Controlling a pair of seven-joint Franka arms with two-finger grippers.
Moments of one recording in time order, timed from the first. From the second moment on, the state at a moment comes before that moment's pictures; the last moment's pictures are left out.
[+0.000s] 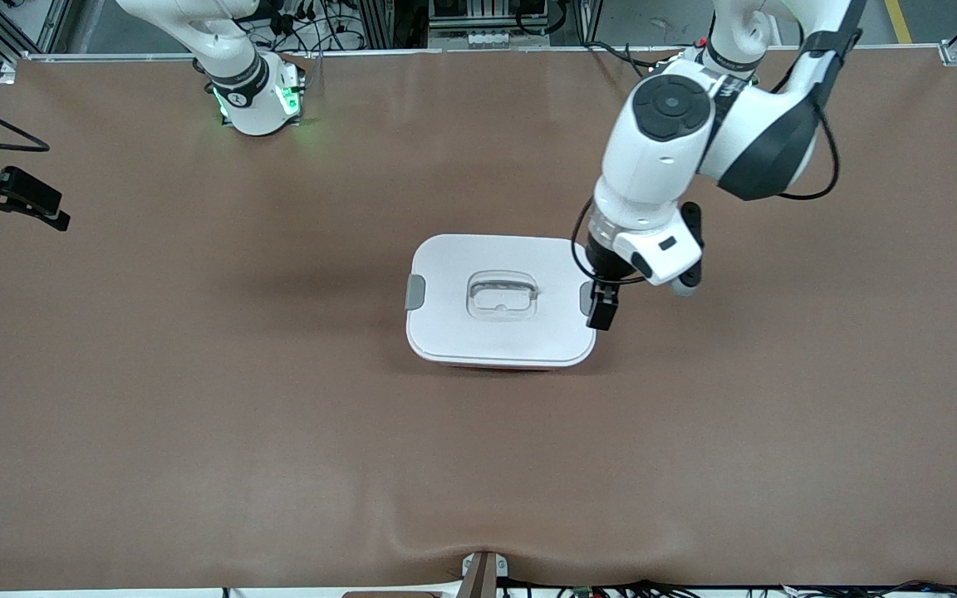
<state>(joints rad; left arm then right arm) -0.43 0.29 -0.15 -1.59 0.11 2.03 -1.93 0.00 0.01 -0.03 -1.52 0.00 1.52 0.01</state>
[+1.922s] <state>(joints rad) -0.02 0.02 -0.07 -1.47 -0.08 1.51 -0.47 -0.02 0.00 -0.04 -1.51 0.01 1.48 0.00</state>
